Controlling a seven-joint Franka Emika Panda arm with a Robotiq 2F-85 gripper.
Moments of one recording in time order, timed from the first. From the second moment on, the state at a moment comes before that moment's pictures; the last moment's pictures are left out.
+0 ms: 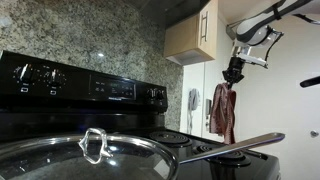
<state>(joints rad) -0.31 0.43 -0.21 -1.28 0.13 2.04 0.09</state>
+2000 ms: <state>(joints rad) -0.34 0.76 -0.20 -1.23 0.13 2.02 0.12</state>
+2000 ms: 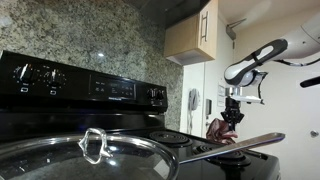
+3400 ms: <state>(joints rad) -0.08 0.43 -0.12 -1.37 -0.07 2.01 -0.03</state>
